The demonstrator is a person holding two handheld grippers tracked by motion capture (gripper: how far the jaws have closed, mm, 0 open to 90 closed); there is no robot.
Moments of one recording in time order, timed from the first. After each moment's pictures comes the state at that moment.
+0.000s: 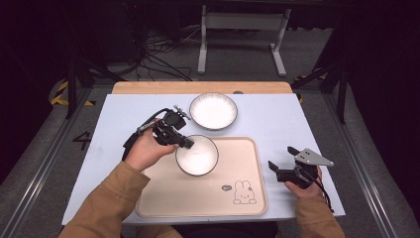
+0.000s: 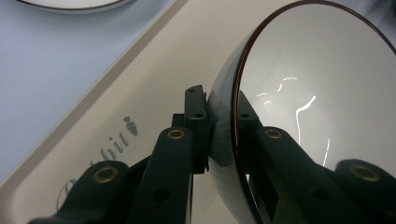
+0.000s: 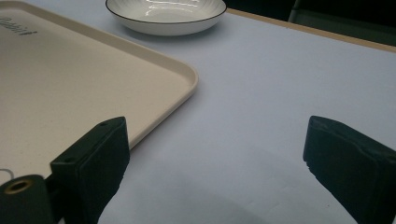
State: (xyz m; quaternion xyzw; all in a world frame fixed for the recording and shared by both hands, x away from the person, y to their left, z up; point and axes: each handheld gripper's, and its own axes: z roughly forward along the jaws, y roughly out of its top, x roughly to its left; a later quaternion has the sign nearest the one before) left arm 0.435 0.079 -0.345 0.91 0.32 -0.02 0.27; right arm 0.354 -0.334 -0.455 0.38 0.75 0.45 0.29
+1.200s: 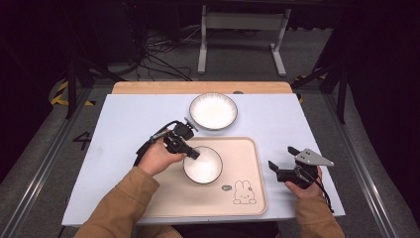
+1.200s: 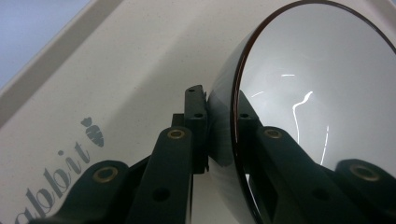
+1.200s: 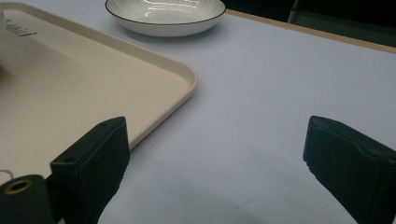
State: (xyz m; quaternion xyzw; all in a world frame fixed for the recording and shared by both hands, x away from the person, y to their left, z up) left arm 0.447 0.061 -0.400 0.91 0.32 -0.07 0.25; right arm 0.354 -0.334 -0.455 0.38 0.75 0.45 0.29
